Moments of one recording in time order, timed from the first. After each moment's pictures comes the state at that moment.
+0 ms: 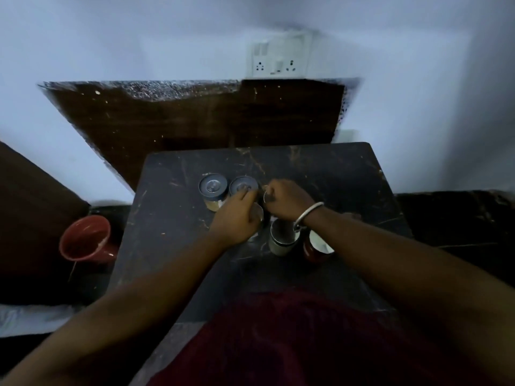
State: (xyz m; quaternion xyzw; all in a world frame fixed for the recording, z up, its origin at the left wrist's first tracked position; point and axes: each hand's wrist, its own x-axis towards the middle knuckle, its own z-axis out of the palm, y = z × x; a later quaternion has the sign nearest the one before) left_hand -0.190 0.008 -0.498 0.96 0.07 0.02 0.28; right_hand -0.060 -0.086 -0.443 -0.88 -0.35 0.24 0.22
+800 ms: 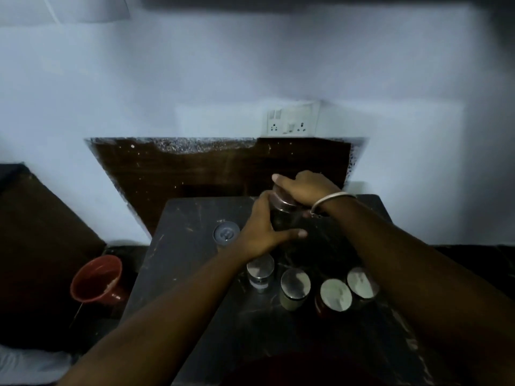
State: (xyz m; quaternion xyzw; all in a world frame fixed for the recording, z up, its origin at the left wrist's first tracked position) left_hand -0.137 0.008 -0.420 0.81 0.04 0.09 0.57; right_hand -0.007 -0.107 -0.342 -0.92 -0.23 0.19 0.25
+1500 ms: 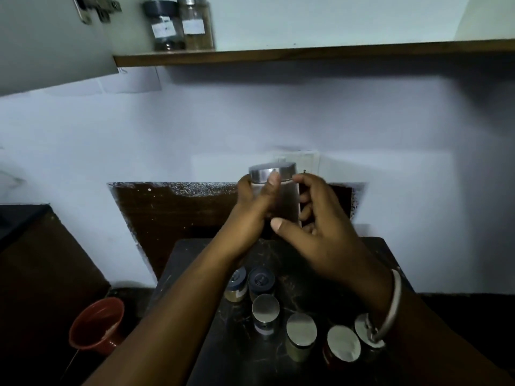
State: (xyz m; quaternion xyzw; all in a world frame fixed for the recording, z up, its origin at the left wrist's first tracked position) left_hand -0.182 -0.010 -0.241 0.69 0.06 0.18 0.69; right_hand -0.125 -0.157 -0.259 -0.74 -0.39 -0.03 0.54
